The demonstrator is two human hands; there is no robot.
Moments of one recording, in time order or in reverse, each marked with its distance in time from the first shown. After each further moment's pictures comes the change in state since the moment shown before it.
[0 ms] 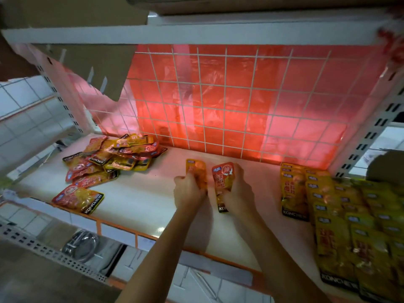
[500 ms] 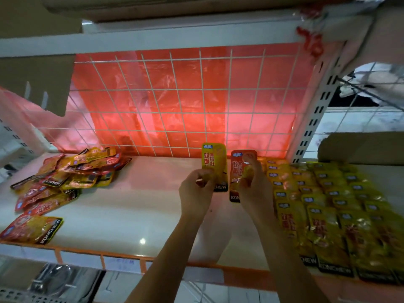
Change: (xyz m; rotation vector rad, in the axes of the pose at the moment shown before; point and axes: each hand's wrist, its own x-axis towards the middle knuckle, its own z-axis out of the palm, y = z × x) left_hand -0.051 0.080 0.024 -0.713 -0.027 0.196; right_hand -0.011 0.051 -0.084 0.175 0.378 -0.005
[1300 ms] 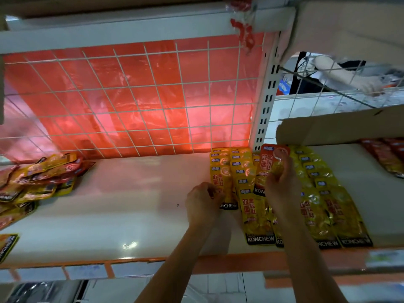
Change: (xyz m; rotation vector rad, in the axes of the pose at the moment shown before) left_hand -0.050 -0.001 0.075 0.481 -0.202 0.059; right_hand -0.002 0.064 -0.103 0.022 0.265 0.147
